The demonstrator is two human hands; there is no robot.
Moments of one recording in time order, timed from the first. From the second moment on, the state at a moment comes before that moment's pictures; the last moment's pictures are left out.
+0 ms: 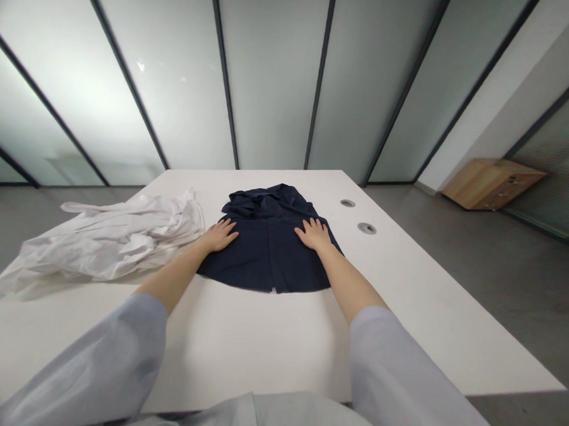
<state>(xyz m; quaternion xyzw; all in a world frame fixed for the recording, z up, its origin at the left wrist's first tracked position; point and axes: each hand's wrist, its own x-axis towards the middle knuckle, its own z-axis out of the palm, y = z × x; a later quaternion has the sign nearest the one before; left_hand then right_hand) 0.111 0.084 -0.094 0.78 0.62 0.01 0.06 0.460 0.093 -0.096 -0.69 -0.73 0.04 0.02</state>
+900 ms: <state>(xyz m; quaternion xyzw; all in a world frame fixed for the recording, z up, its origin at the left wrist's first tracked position) 0.144 0.057 -0.093 0.75 0.66 0.02 0.03 0.435 0.079 -0.096 -0.70 -0.72 0.04 0.01</state>
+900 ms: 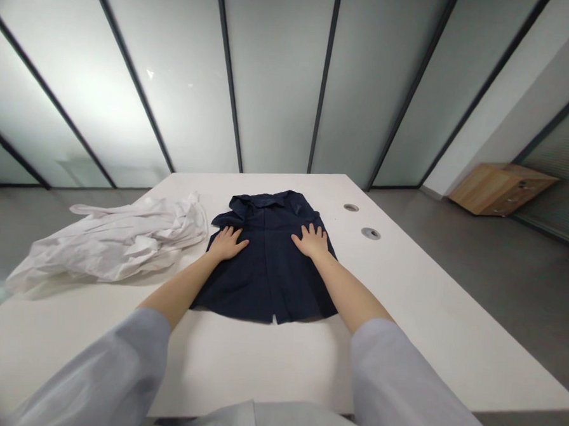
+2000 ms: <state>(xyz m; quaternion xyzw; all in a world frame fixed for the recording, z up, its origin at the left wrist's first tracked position) 0.135 0.030 -0.074 0.73 0.68 -0.06 0.03 0.420 0.049 -0.081 -0.65 -0.76 -0.03 0.02</state>
